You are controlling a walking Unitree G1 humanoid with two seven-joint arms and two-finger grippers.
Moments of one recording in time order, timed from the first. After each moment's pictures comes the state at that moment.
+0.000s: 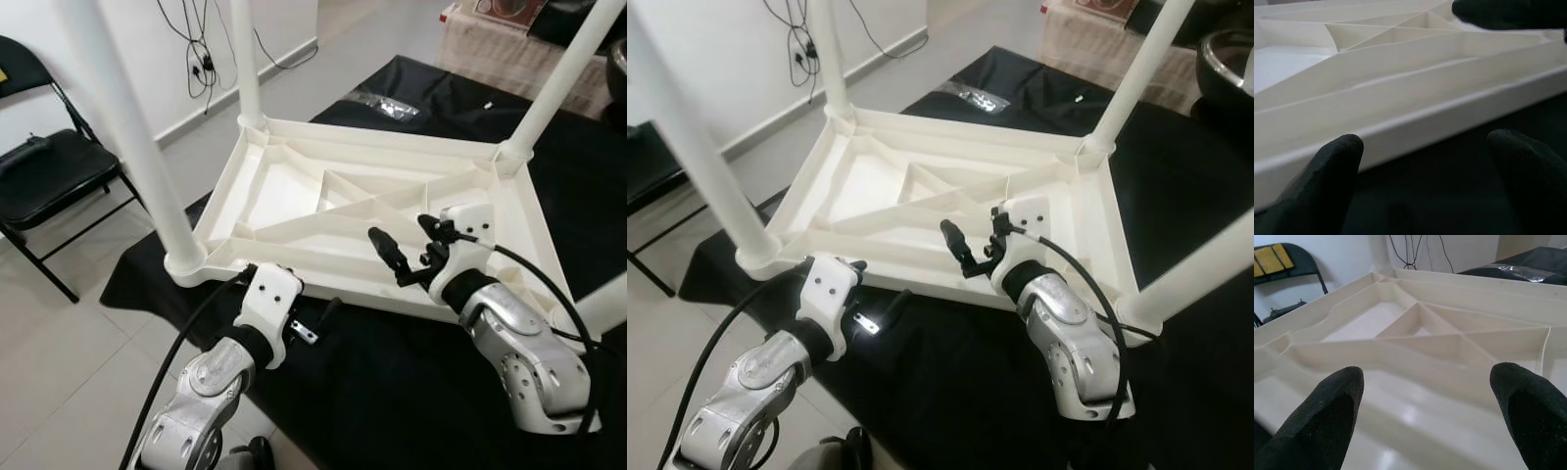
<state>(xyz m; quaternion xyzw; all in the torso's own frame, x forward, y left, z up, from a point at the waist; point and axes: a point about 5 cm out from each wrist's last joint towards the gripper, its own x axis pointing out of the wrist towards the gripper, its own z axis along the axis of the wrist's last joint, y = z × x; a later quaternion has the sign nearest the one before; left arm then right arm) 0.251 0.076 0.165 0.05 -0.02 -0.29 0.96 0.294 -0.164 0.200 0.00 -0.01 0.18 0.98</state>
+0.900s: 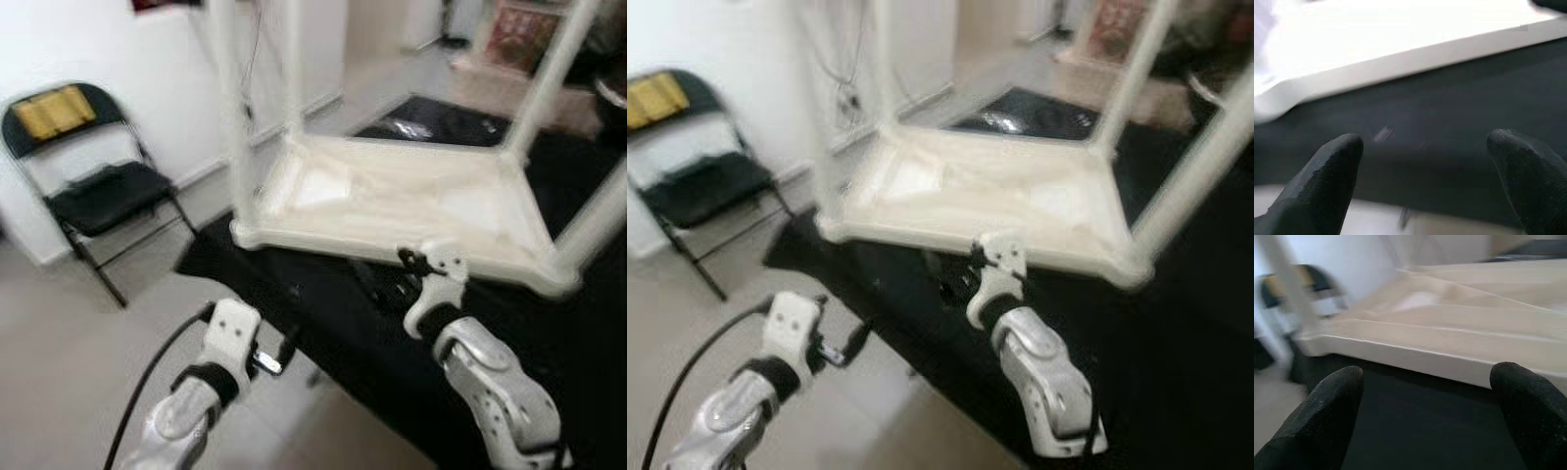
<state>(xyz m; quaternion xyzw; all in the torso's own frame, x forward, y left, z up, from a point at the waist) 0.243 0.117 0.144 0.05 -0.01 -0.20 0.98 0.284 -0.141 0.175 0.04 0.01 0.16 0.99</state>
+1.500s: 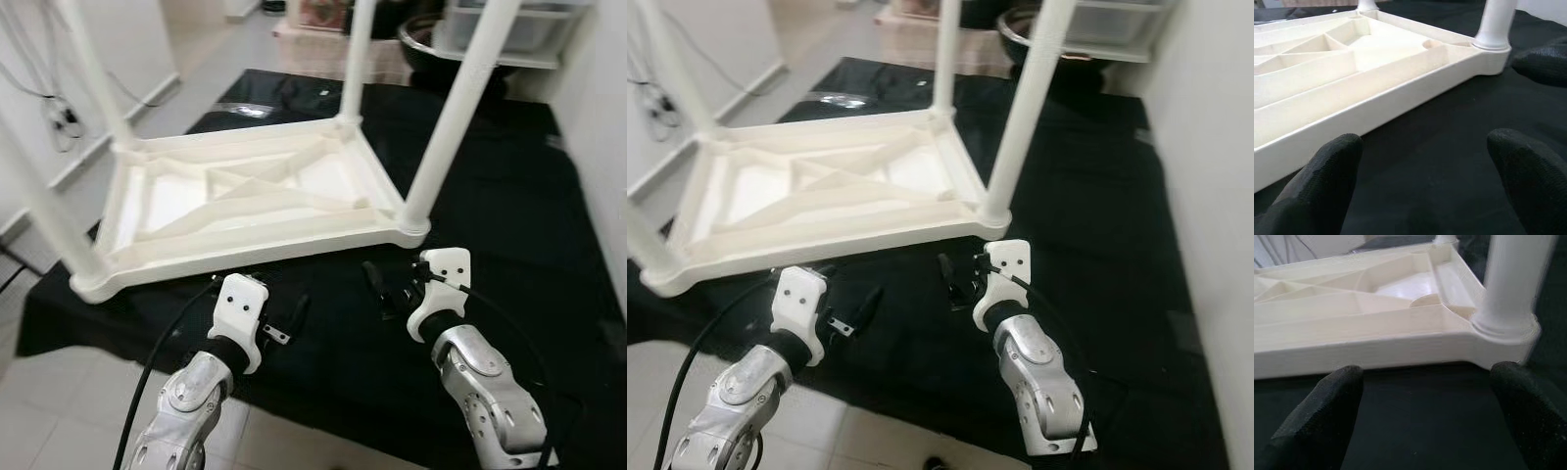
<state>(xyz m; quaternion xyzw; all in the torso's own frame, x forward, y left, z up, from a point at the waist) 0.250 0.110 0.147 0.03 -0.03 -0.20 0.98 0.285 -0.148 0.148 0.04 0.01 0.11 0.99</state>
